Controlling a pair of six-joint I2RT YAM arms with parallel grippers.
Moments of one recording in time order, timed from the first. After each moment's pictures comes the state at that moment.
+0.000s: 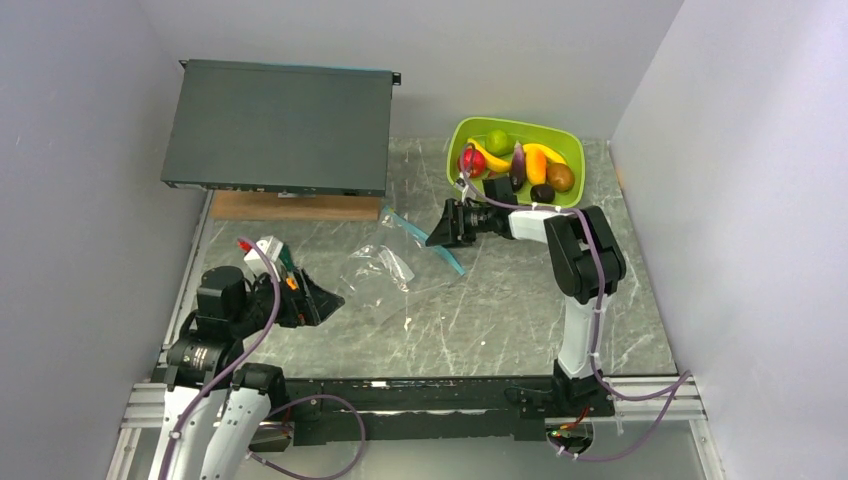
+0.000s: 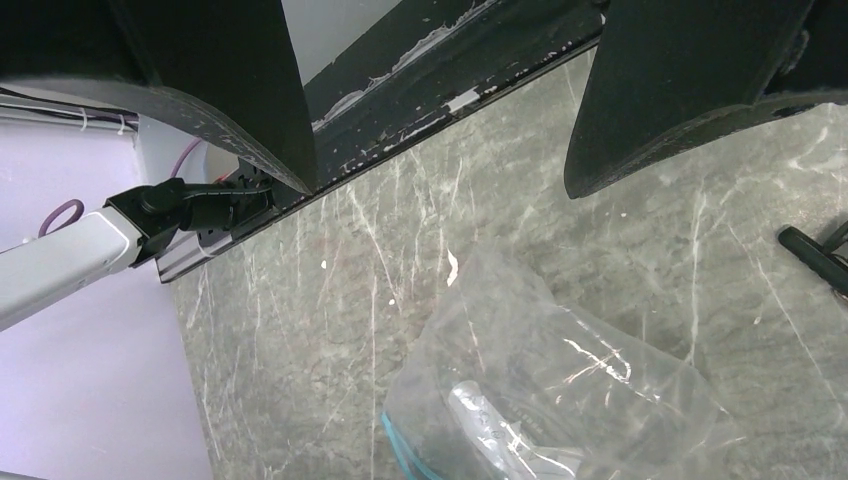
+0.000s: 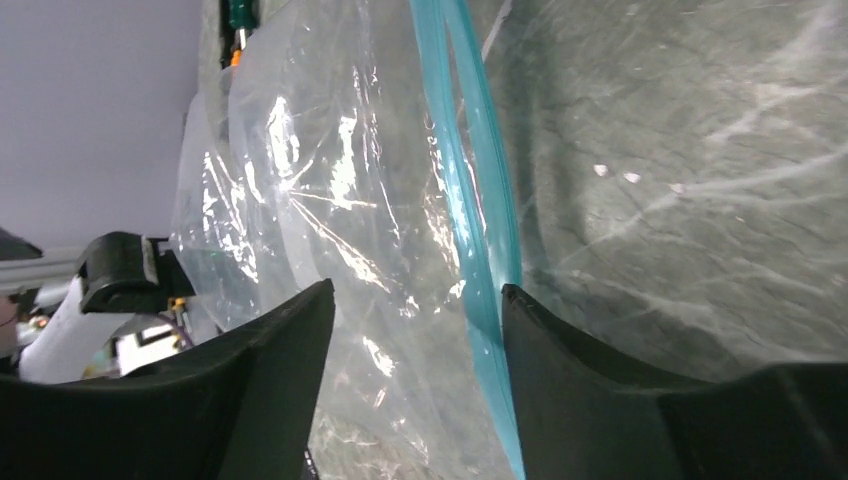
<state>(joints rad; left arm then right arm) -0.15 0.40 0.70 -0.79 0.53 -0.48 0.31 1.99 1.15 0.04 -0.87 0.39</state>
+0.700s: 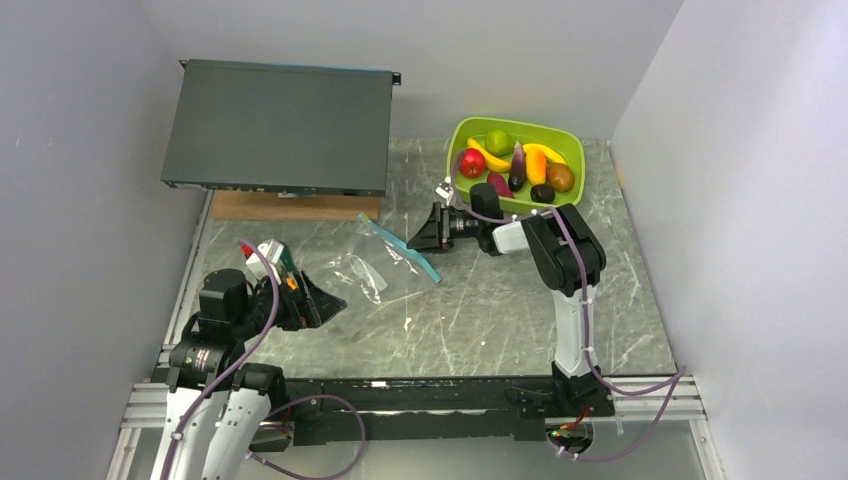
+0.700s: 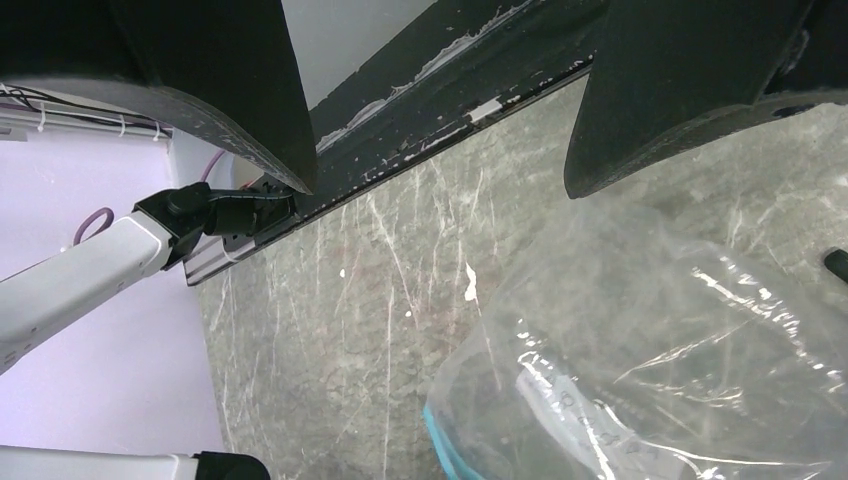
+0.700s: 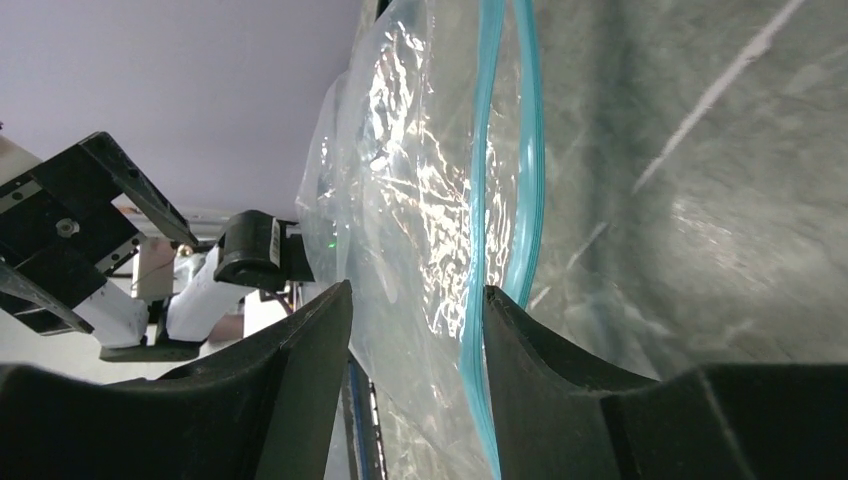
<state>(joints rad) -0.15 0.39 0.67 -0.80 0.55 -0.53 0.39 2.12 1.08 0.59 -1.09 0.80</state>
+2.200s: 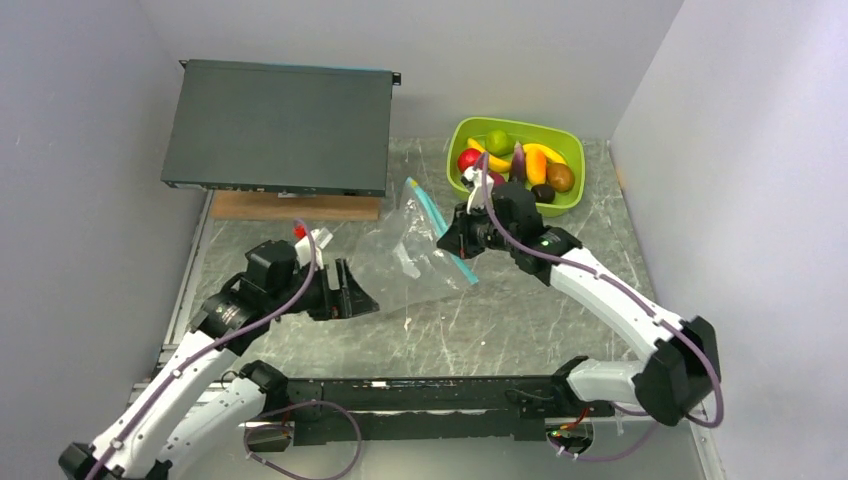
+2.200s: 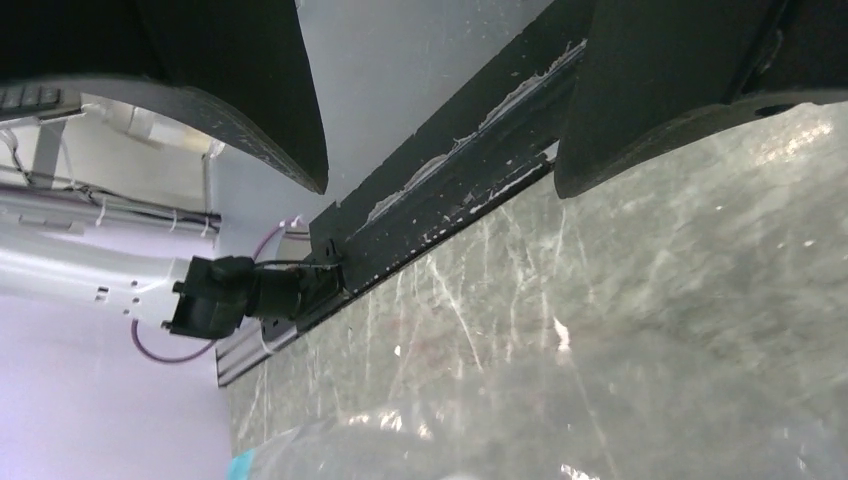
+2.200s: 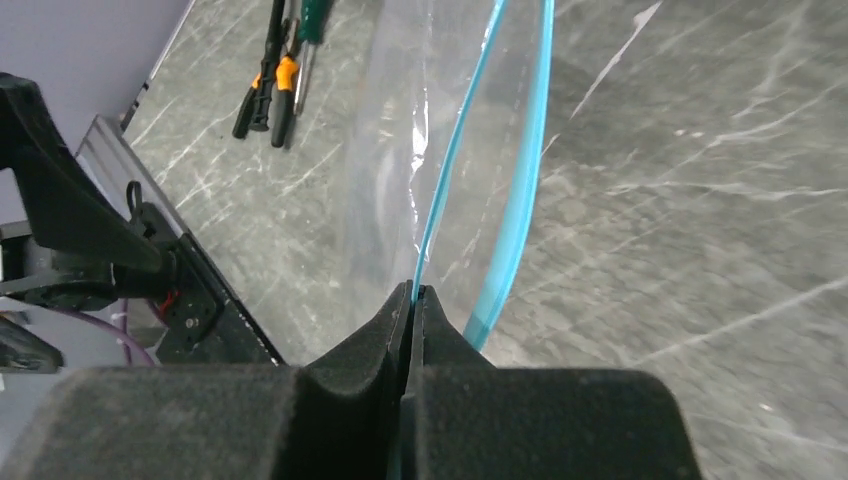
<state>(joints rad) -0.47 0.67 0.74 -0.69 0.47 -0.68 0.59 1.27 0.97 -0.22 -0.38 0.34</state>
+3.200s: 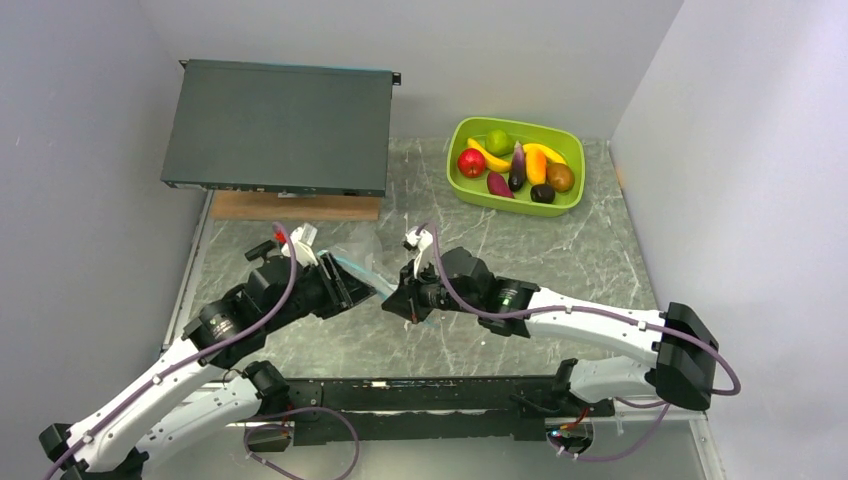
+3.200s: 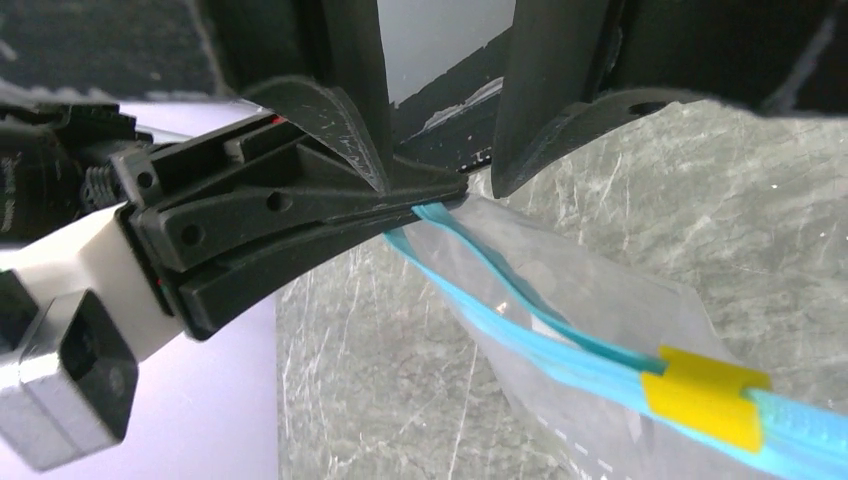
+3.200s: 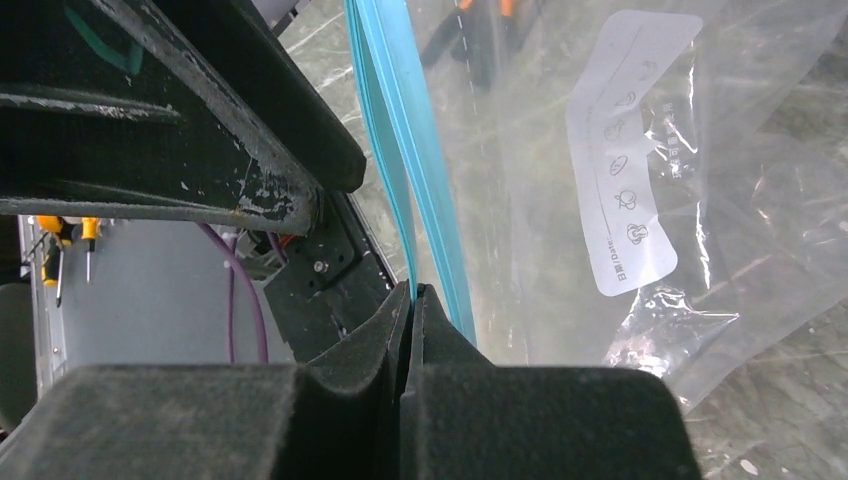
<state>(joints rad) -0.80 0.64 0.79 -0.61 -0.01 -1.04 1.09 1.22 0.82 0.04 -0.16 0.48</state>
